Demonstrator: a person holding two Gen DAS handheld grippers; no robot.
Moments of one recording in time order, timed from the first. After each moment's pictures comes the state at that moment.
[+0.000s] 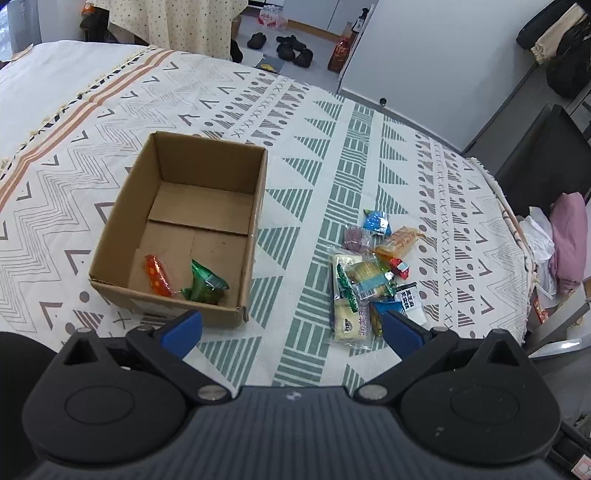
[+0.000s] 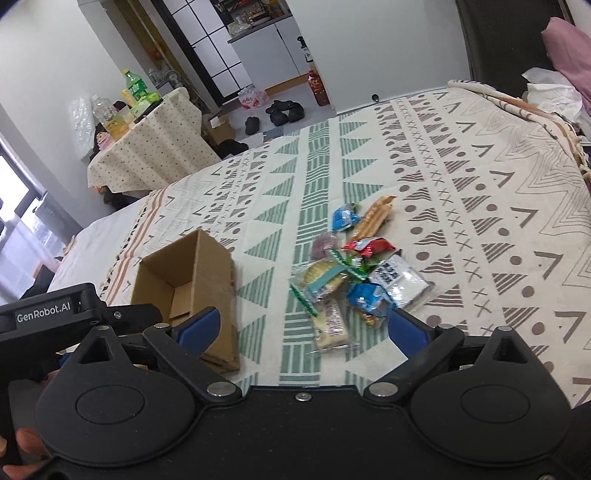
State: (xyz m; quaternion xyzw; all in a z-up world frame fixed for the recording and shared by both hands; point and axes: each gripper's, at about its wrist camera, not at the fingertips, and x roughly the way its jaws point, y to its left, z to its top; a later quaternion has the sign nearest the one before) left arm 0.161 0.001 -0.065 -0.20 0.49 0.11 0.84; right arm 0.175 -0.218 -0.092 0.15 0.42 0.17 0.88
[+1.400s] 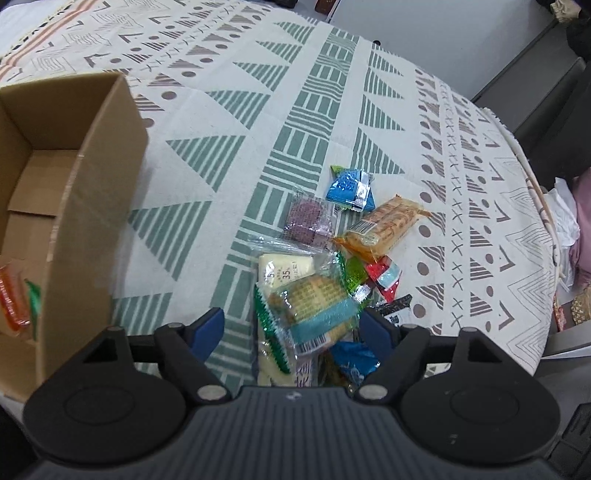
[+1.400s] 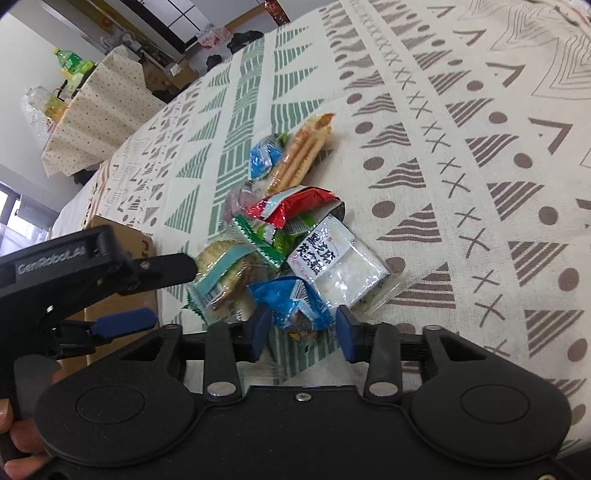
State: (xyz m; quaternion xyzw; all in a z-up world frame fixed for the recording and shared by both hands) left arm 0.297 -0.055 -0.181 -0.22 0.56 0.08 0.80; right arm 0.281 -0.251 -0.210 0.19 0.55 0.17 0.80
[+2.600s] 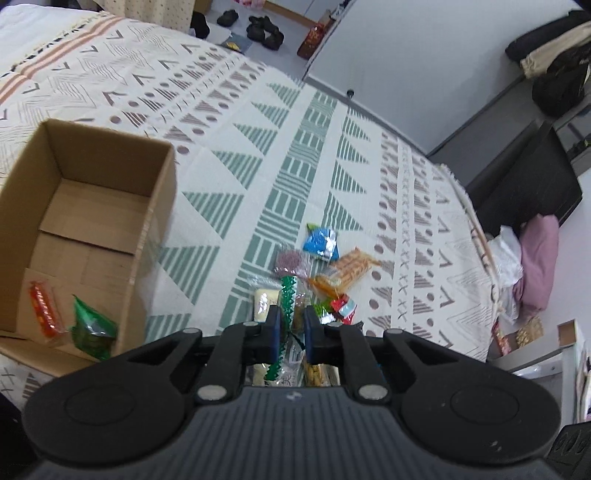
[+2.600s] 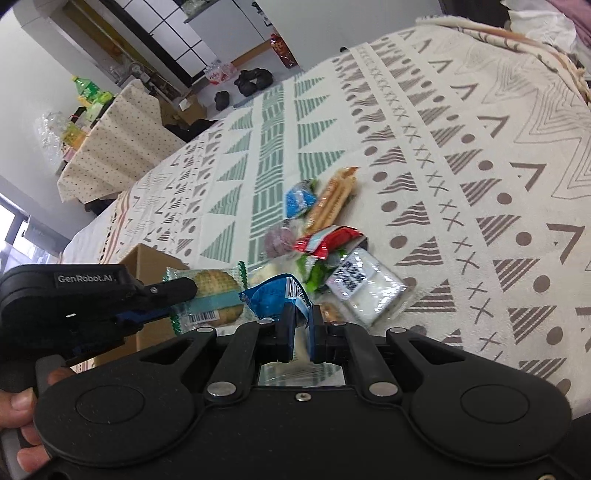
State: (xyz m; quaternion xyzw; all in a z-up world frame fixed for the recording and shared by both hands) left arm 0.252 -0.008 -0.104 -0.28 0.48 0.04 0.83; right arm 0.254 -0.245 -0.148 0.20 0.49 0.15 0.83
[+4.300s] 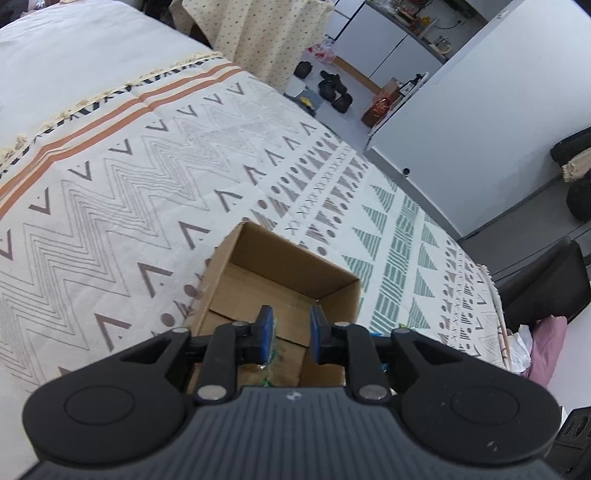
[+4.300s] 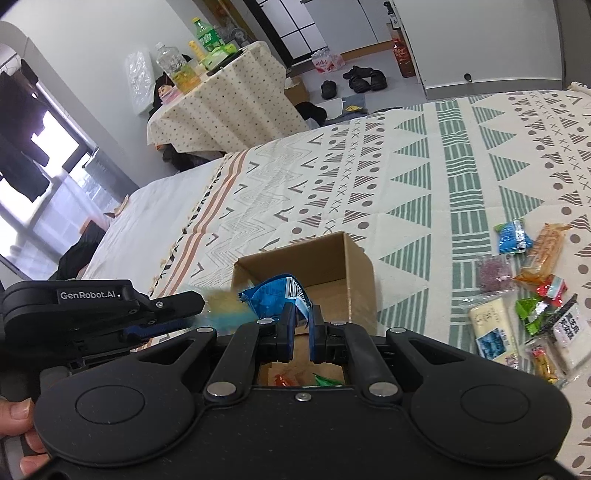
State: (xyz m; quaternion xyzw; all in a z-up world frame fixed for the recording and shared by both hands) left arm 0.188 0.183 -0.063 -0.34 0.42 0.13 0.83; right arm 0.249 -0.047 -0.080 0.13 0.45 0.28 0.84
